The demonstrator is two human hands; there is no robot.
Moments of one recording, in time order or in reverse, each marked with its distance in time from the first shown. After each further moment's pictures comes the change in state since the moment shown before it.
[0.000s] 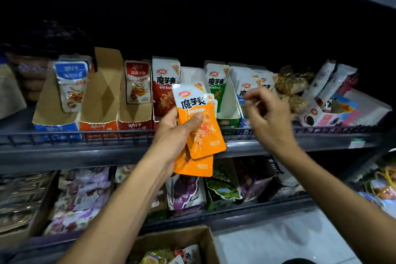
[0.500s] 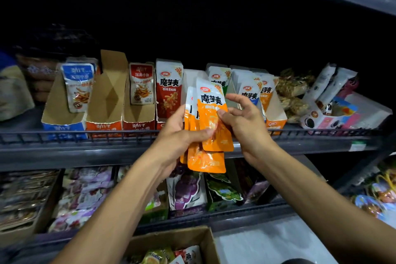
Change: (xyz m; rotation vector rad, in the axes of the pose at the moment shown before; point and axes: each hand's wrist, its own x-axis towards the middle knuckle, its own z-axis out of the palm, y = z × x) left_hand -0.007 0.004 -0.007 0.079 -0.189 0.056; right_hand -0.005 -0.044 0.032 0.718 -0.136 0.641
